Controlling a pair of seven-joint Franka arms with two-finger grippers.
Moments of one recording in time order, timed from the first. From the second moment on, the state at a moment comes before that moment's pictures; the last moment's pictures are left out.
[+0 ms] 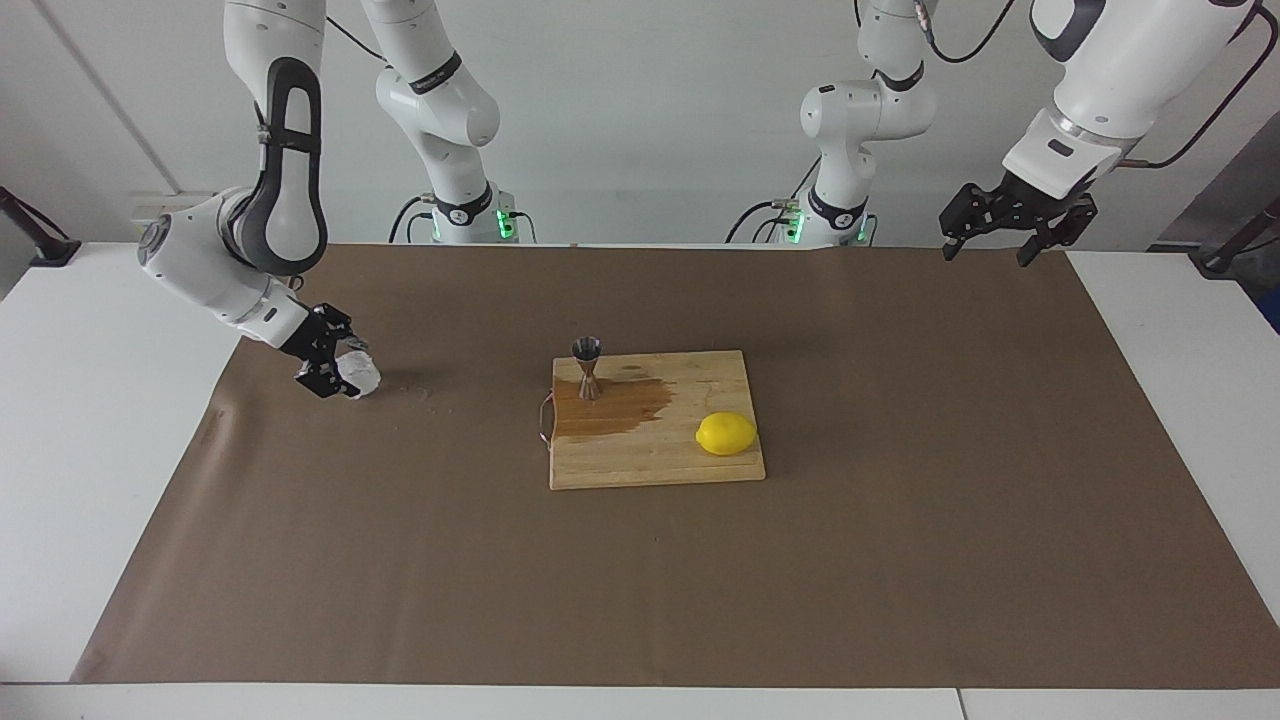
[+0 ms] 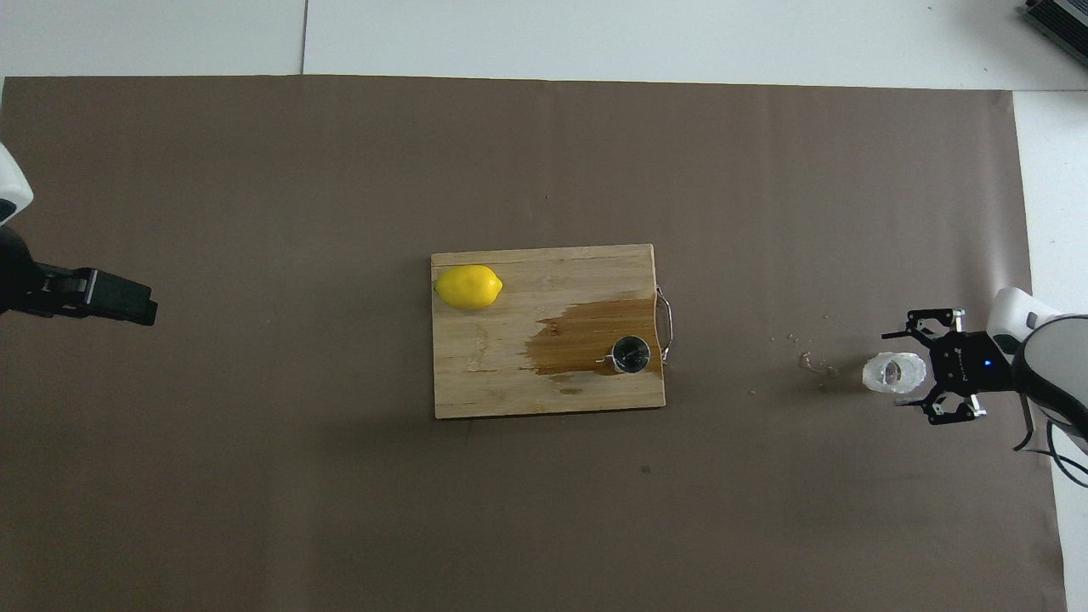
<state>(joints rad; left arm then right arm) 0.02 -0.06 -0.10 -1.60 -0.04 1.48 0.06 -0.53 0.08 0.18 -2.24 0.43 2.09 -2.26</state>
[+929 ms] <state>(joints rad) 0.02 -0.06 -0.10 -1.60 -0.04 1.48 0.06 -0.33 -0.04 0.22 -1.90 0.41 1.99 -1.45</state>
